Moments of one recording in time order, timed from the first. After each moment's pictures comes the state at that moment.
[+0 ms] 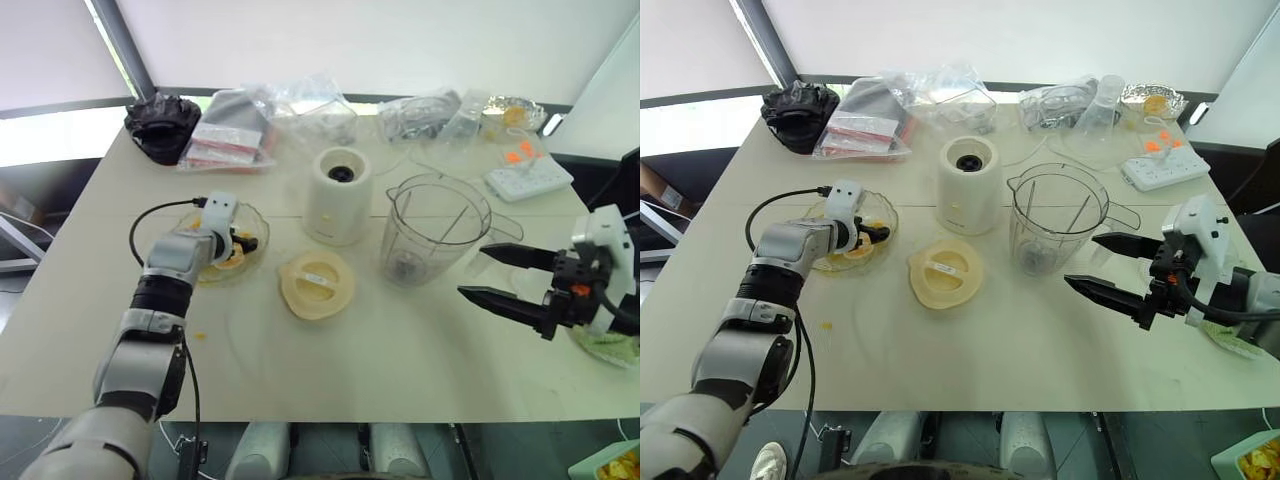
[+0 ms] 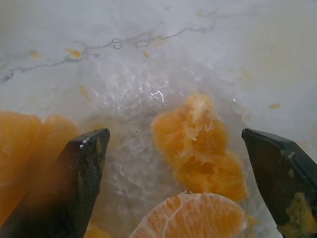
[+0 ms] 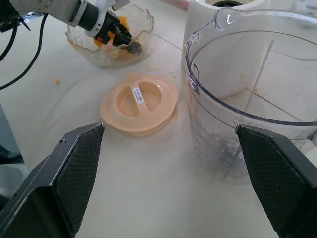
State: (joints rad) left arm -0.83 0.38 -0.03 0.61 -0.16 0.84 -0.32; right arm 0.11 -1.00 -0.62 -0.57 0.96 0.87 0.86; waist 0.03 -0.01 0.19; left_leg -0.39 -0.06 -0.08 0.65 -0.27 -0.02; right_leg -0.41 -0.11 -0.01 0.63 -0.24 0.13
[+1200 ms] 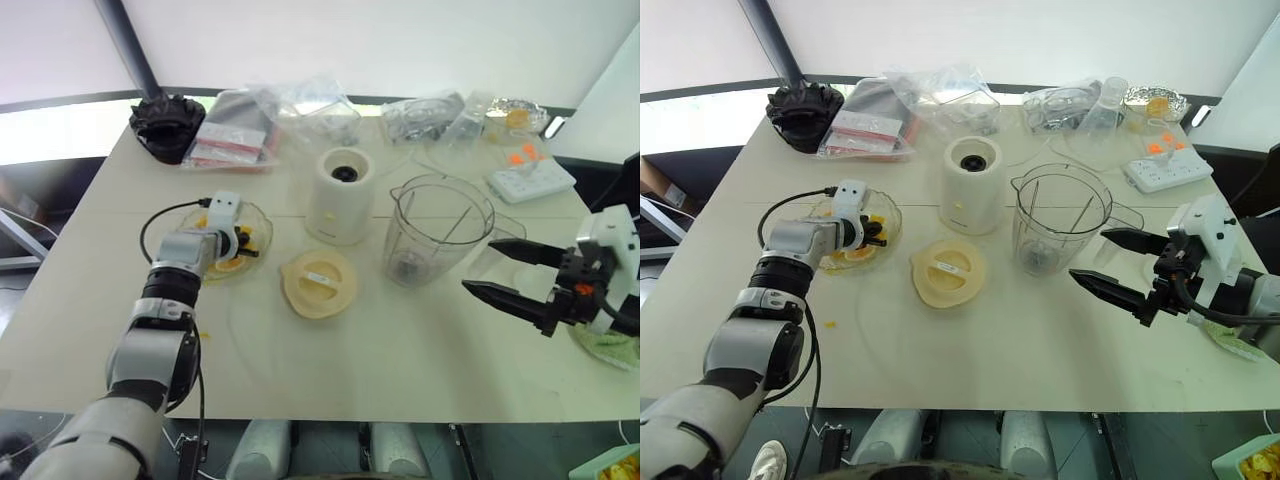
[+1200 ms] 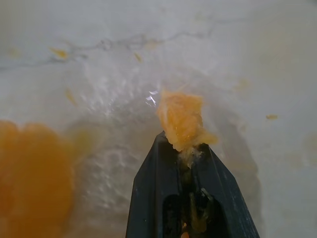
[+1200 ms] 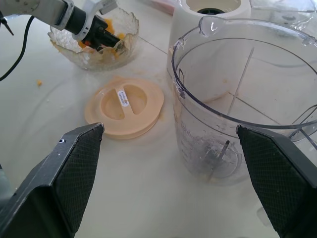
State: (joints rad) left arm -0.82 0.34 0.02 0.65 -0.10 0.73 -0.32; right arm 0.13 -0.98 -0.63 -0.59 0.93 0.83 0.82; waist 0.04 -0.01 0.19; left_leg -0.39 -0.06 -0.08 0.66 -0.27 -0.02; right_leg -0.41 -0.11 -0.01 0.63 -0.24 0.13
